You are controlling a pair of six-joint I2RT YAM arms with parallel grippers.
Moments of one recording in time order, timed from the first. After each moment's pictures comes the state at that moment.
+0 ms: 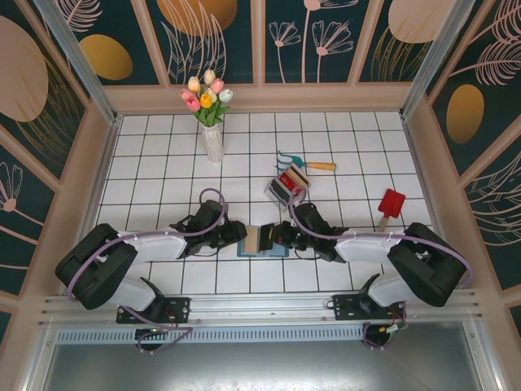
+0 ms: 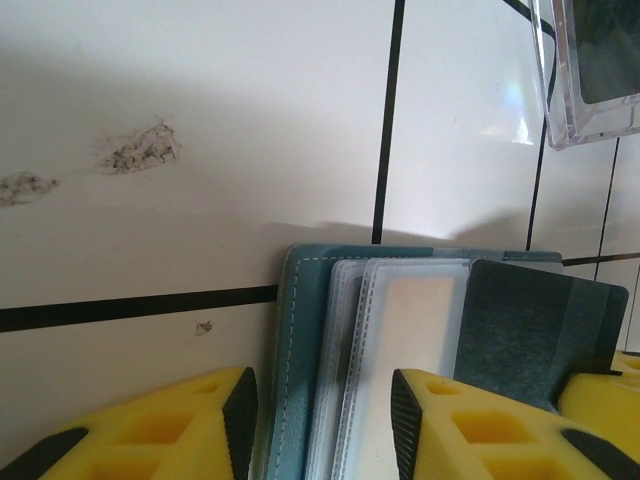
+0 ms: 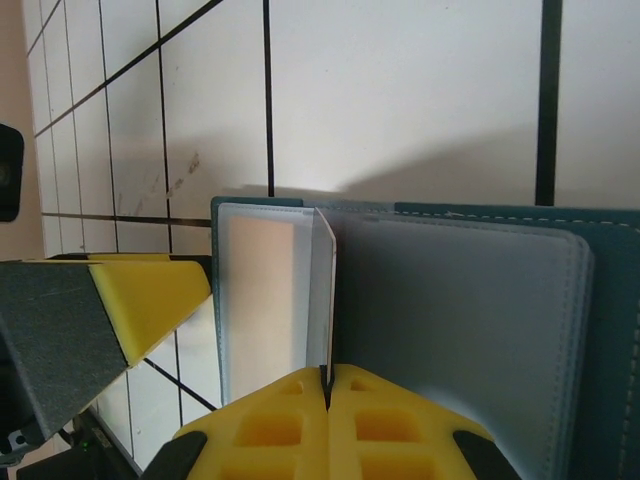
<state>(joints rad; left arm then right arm) -0.71 1.44 0.46 0.13 0.23 -1.02 0.84 1.40 0.43 0.26 -0.23 1.04</state>
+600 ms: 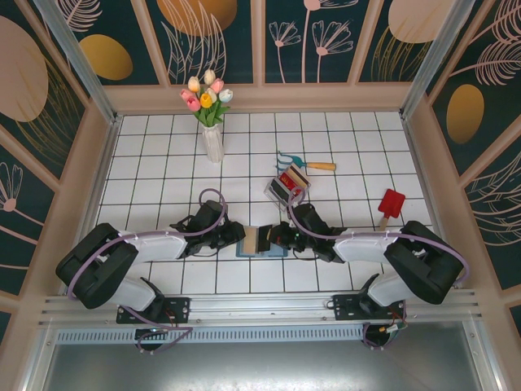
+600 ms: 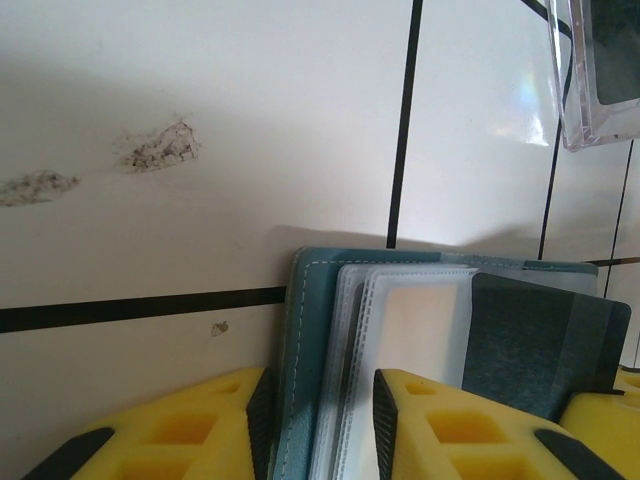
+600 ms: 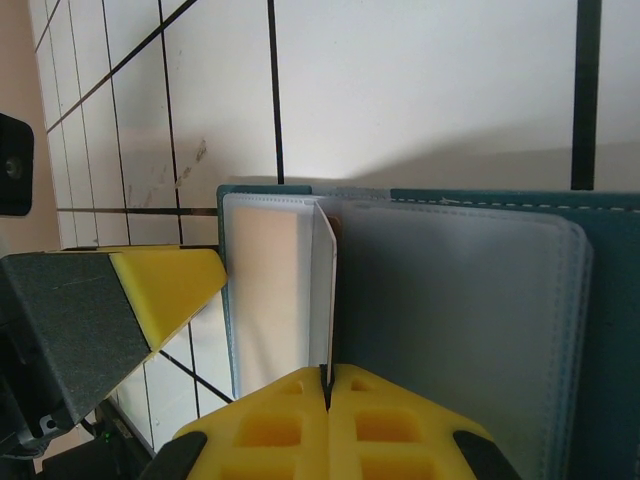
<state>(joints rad) -0.71 1.45 0.46 0.12 0.22 -1.02 0.85 1.42 0.43 0.28 -0.26 1.09</state>
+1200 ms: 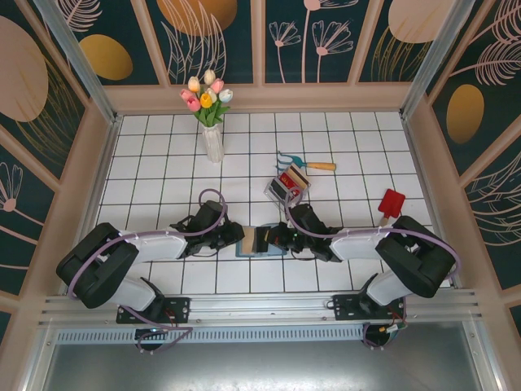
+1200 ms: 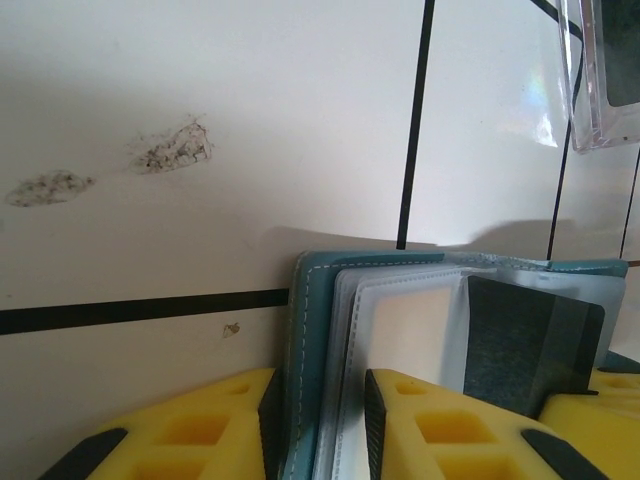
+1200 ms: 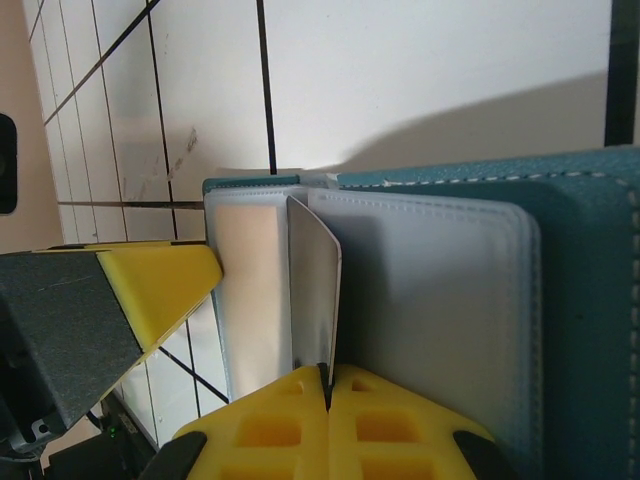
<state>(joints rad) -0.71 1.45 0.46 0.12 0.22 -1.02 0.85 1.48 0.43 0.33 -0.29 1.11</state>
